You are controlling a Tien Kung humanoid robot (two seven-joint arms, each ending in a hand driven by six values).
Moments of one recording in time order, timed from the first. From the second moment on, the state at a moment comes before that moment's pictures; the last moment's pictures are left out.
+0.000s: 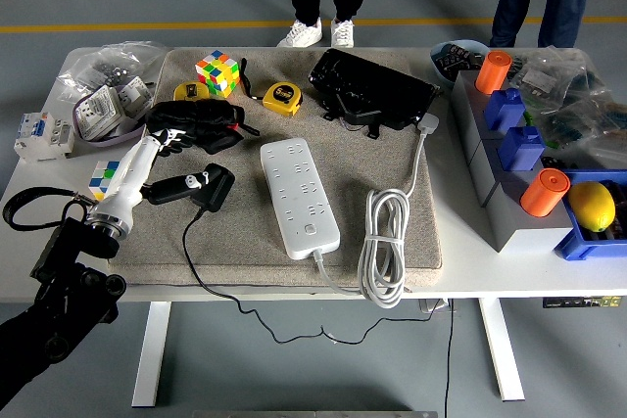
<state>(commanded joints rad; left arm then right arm) -0.29 0.23 -1.02 -1.12 1.70 0.39 -0.01 -0.09 -0.28 0.94 0.40 -0.50 -0.14 0.13</state>
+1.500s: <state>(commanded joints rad) -0.36 0.15 -0.92 -0.95 1.84 0.49 0.08 -0.08 -0.29 0.93 0.41 -0.51 -0.14 0.14</state>
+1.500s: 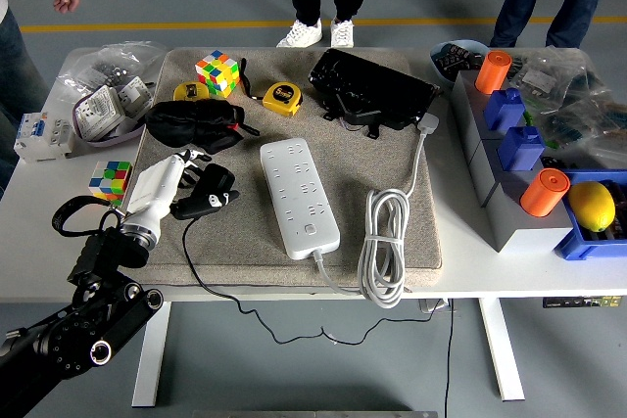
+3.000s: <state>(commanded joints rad) -0.40 0.21 -0.83 -1.02 1.65 0.48 -0.10 -0.08 -0.29 0.94 0.41 -0.51 -0.15 0.15</state>
